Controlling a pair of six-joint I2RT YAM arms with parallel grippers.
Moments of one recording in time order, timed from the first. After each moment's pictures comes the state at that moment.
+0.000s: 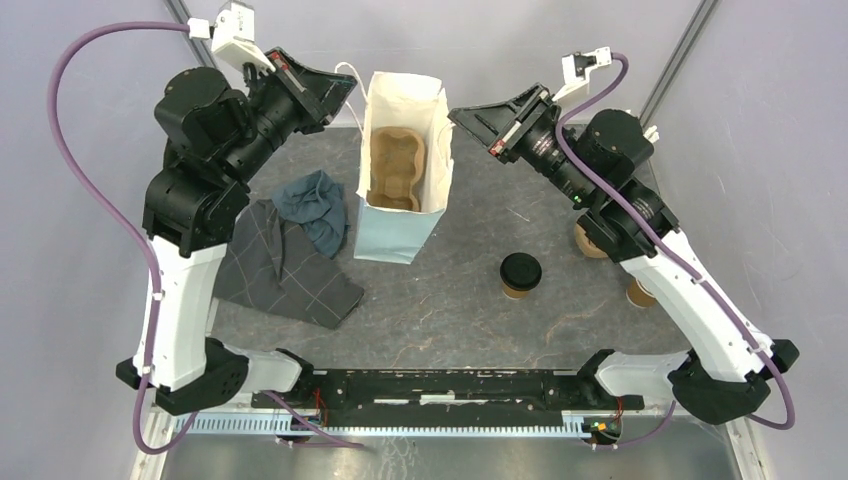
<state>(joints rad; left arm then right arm) -0.48 1.33 2.14 -0.74 0.02 -0.58 0.70 1.24 1.63 -0.19 -0.05 0.96</state>
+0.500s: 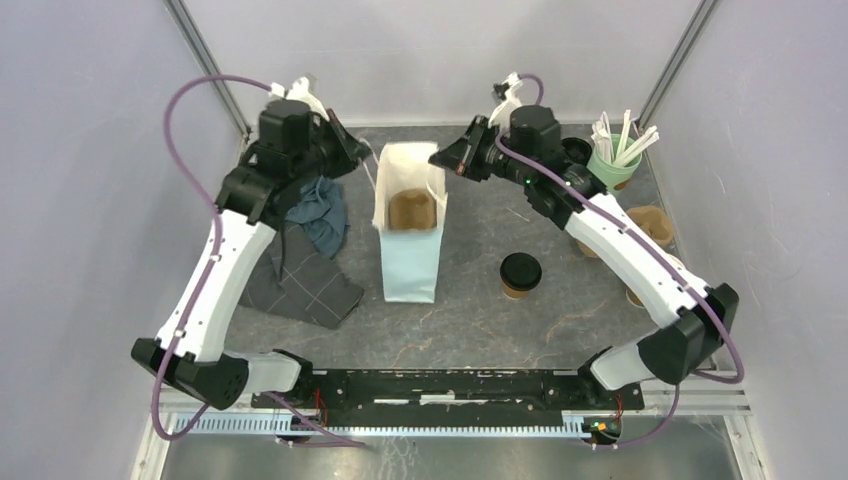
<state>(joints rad) -0.38 1.30 1.57 -0.72 0.04 -0.64 0.60 1.46 1.48 -0.30 -0.24 0.82</state>
